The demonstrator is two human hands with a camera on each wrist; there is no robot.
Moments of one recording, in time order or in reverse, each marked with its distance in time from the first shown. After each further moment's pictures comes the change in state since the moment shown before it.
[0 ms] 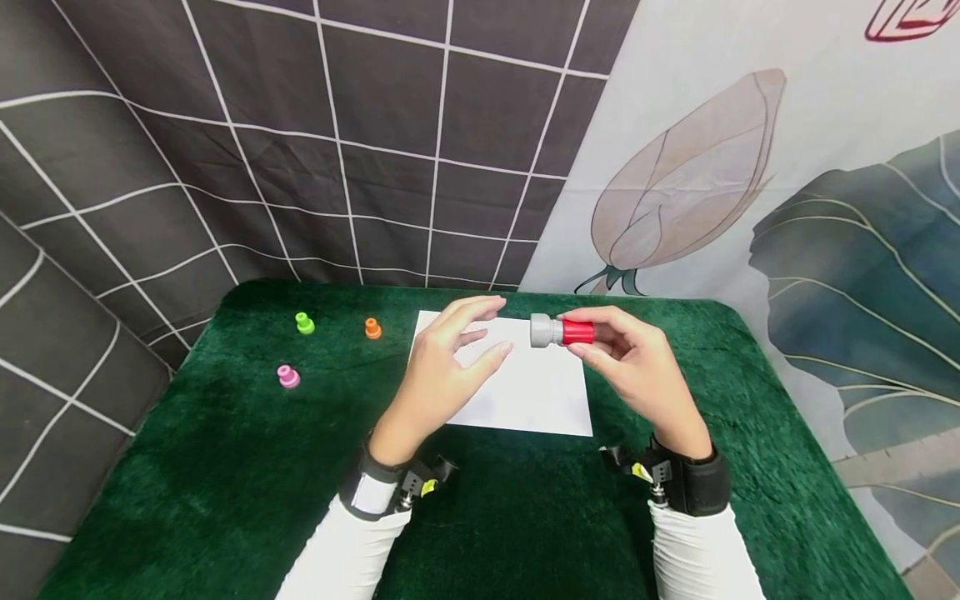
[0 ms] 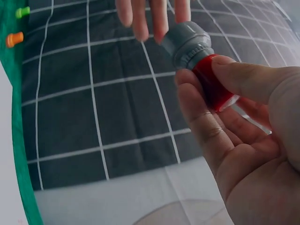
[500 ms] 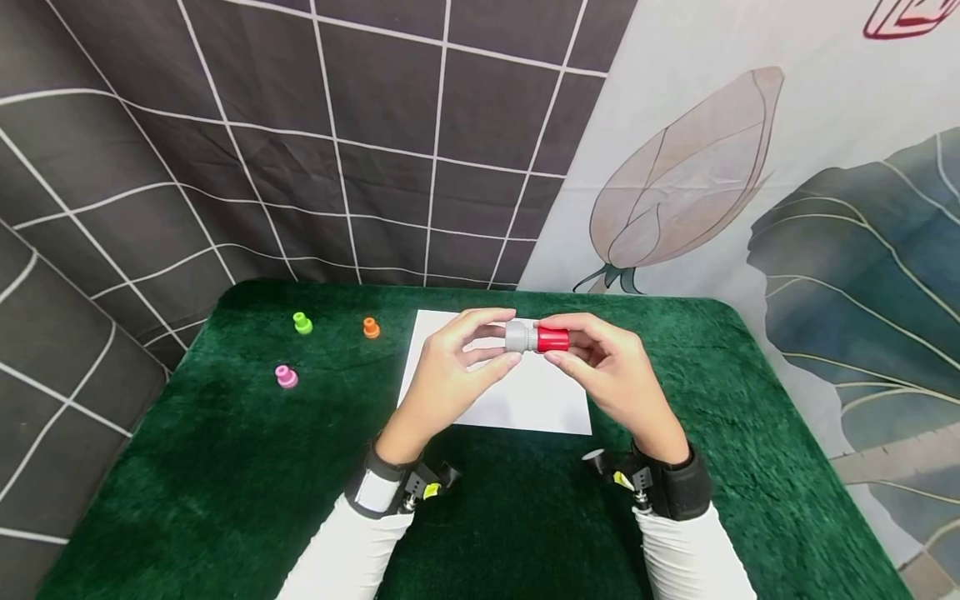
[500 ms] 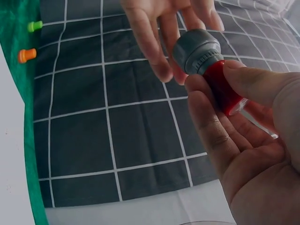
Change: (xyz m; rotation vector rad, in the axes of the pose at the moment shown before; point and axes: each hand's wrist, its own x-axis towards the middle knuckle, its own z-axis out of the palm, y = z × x) left_hand -0.004 -0.007 0.010 -0.294 -0.049 -0.094; right_hand 0.001 -0.007 0.022 0.010 -0.031 -0.054
